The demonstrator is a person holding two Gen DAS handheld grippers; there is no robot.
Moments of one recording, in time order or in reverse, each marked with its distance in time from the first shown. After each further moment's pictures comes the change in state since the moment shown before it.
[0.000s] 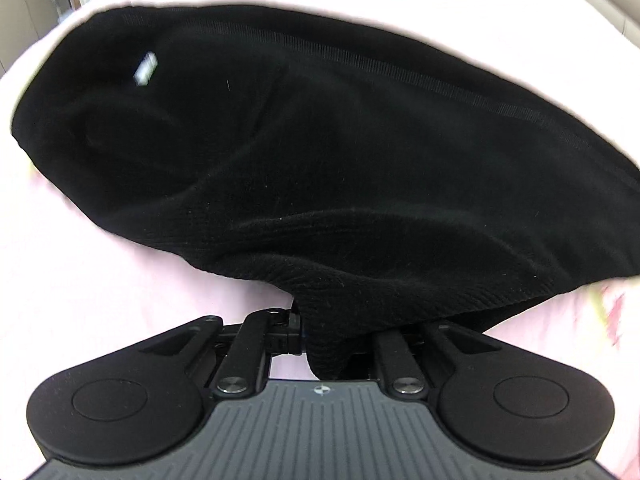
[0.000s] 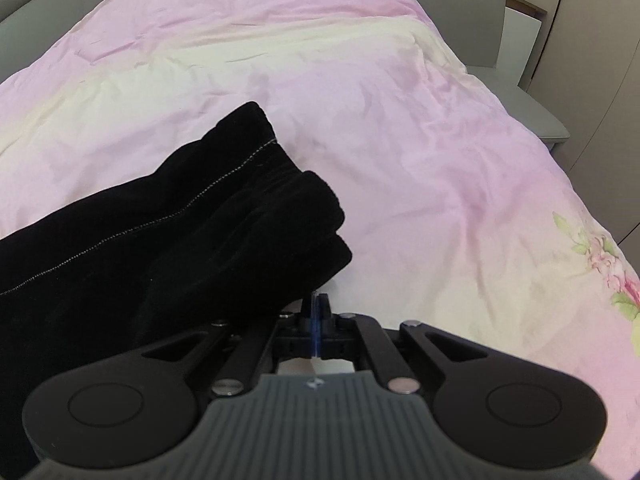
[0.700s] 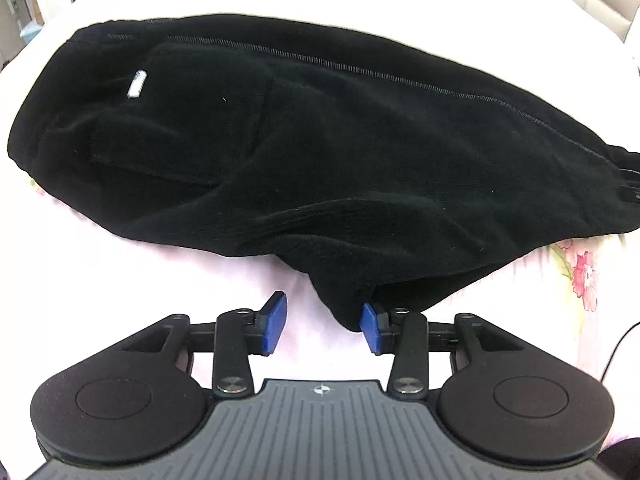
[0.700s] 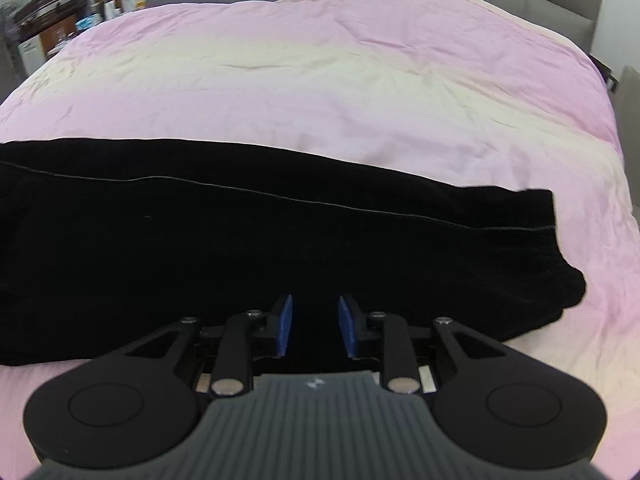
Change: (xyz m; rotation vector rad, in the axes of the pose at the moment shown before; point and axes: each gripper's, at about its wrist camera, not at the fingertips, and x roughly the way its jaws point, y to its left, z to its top) left arm -0.049 0.030 0.008 0.097 0.007 -0.103; right arm -0.107 0.147 -0.064 -0.526 -0.060 0.370
